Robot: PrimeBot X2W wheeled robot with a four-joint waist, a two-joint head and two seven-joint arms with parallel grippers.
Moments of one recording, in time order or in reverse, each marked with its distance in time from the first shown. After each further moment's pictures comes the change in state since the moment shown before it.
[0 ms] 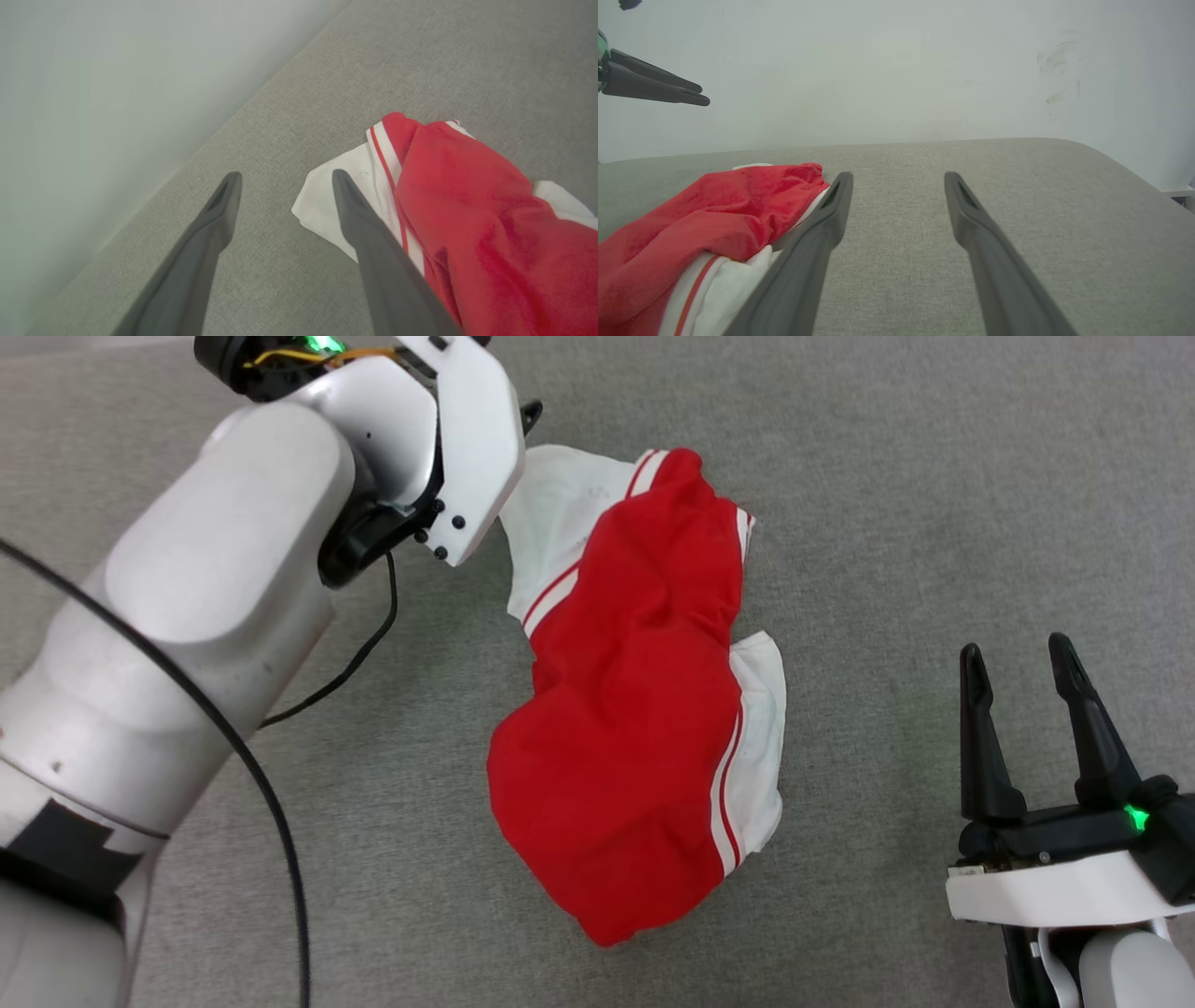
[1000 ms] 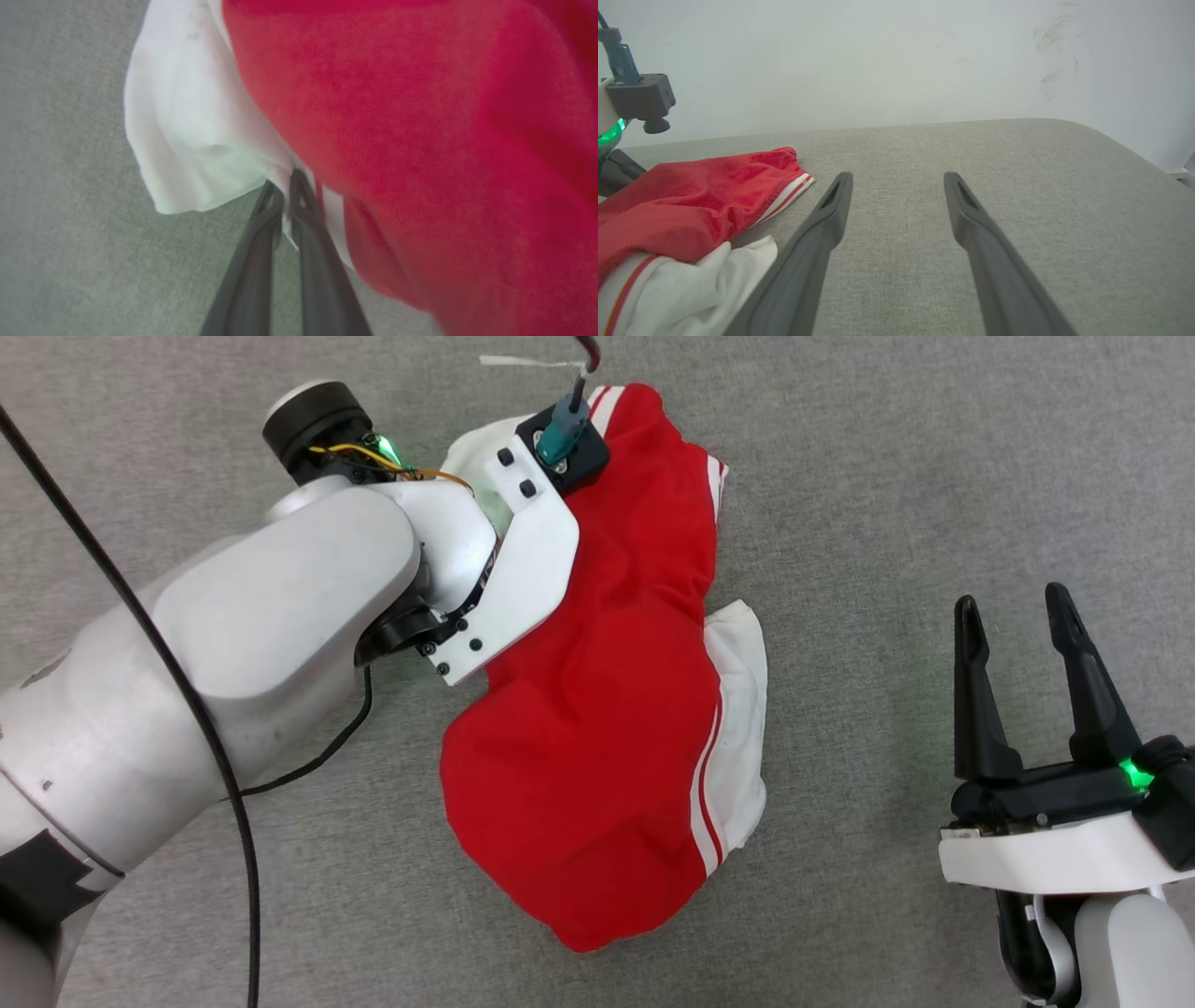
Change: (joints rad) left arm -0.098 0.112 -0.407 -0.165 -0.185 0.000 0.404; right arm -0.078 0.000 0.025 -0.001 0.025 0.000 0.000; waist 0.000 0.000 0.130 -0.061
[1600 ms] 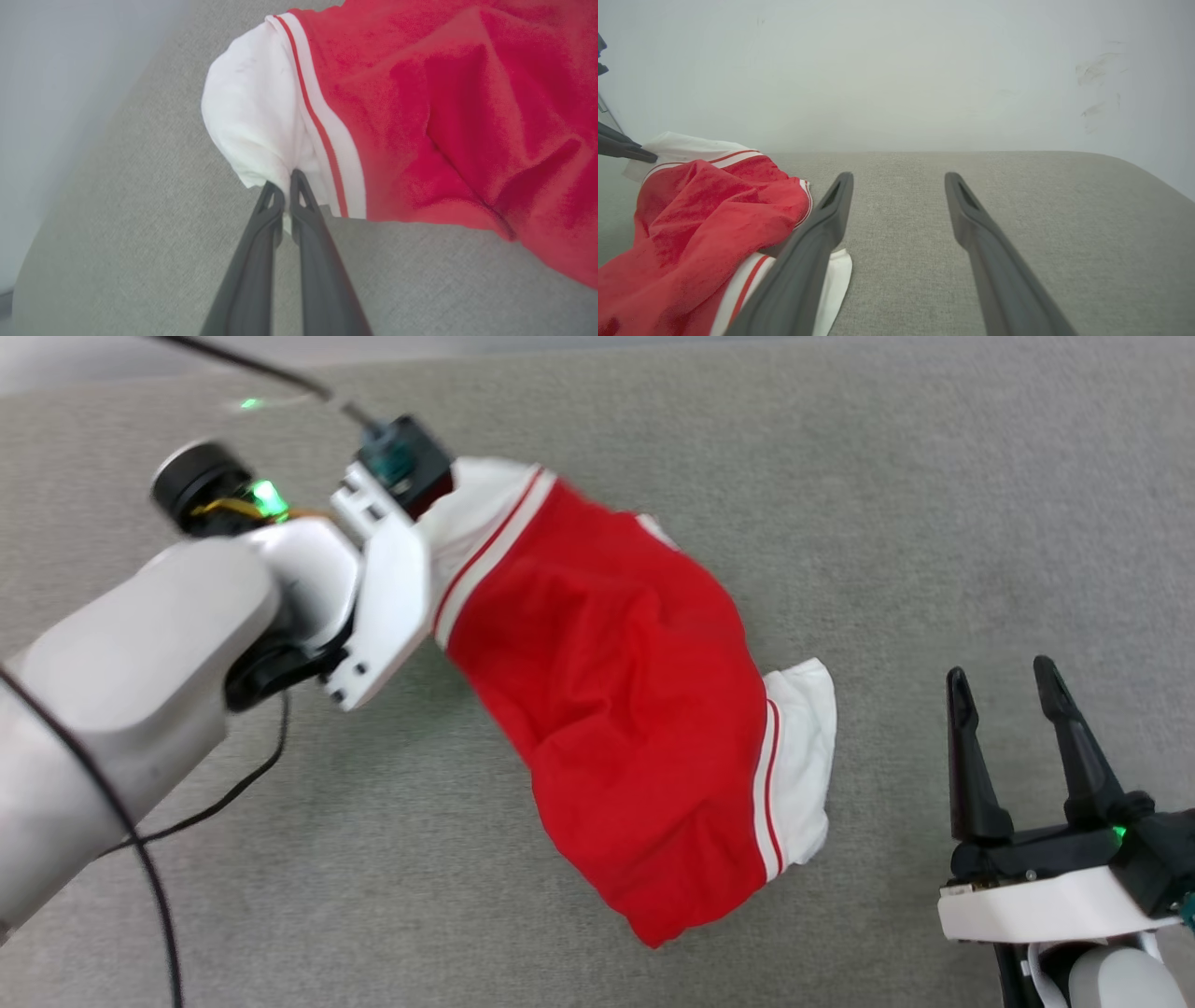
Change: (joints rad) left arm 0.082 0.149 -0.012 0.031 -0.103 0.000 -0.414; right arm 0.096 0.000 -0.016 0.022 -0.053 0.000 0.000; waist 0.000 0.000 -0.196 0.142
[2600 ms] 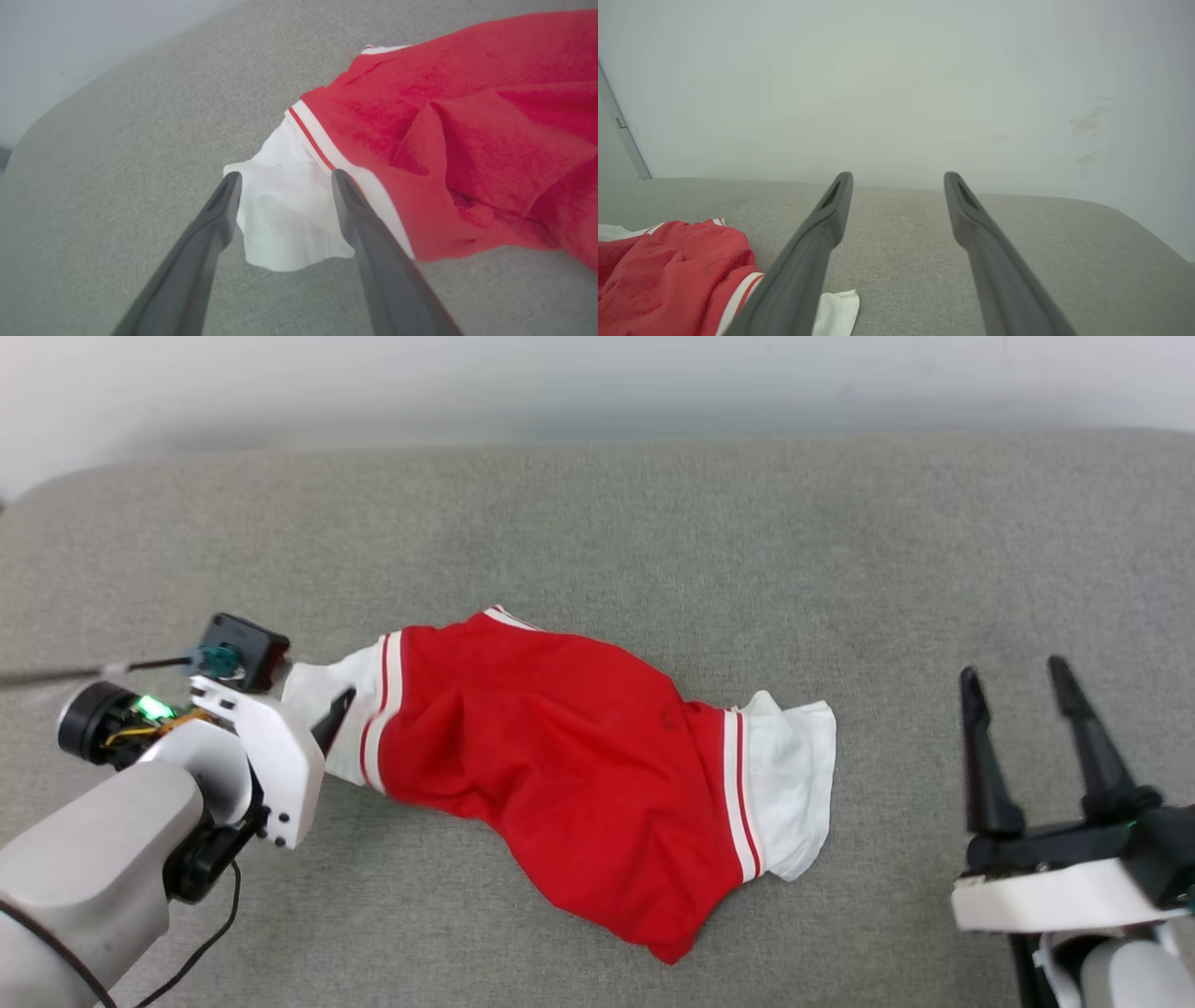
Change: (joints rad) left arm 0.408 0.114 0.089 0.069 -0.087 0.206 -0.473; right arm -0.003 0.000 -0.029 0.024 -0.040 0.000 0.000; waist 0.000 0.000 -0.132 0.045
